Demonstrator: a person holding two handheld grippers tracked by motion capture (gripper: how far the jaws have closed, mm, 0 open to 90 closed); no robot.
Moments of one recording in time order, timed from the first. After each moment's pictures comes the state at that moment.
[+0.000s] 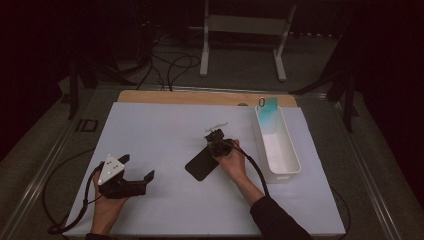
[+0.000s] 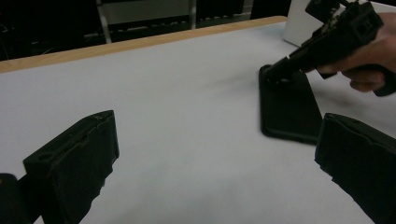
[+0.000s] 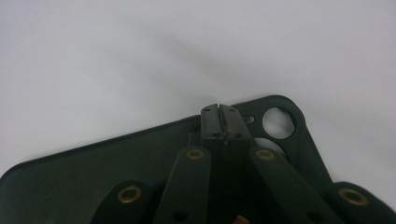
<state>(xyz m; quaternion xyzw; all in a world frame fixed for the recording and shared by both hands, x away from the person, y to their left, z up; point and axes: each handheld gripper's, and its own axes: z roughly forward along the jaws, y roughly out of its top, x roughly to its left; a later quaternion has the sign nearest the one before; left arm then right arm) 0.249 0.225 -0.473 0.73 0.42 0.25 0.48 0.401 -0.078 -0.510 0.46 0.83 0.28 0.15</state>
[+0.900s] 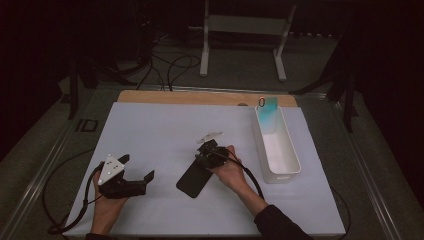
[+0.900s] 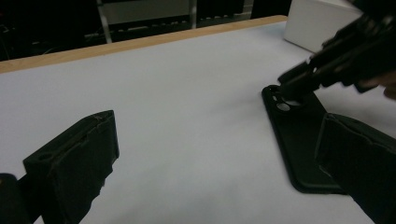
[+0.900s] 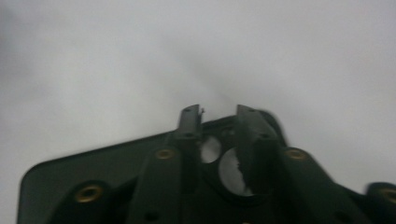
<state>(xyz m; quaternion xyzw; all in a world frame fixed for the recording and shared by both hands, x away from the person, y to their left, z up) 0.249 0.225 -0.473 0.73 0.42 0.25 0.48 0.359 -0.064 -0.491 0.37 0.86 0.32 0.13</state>
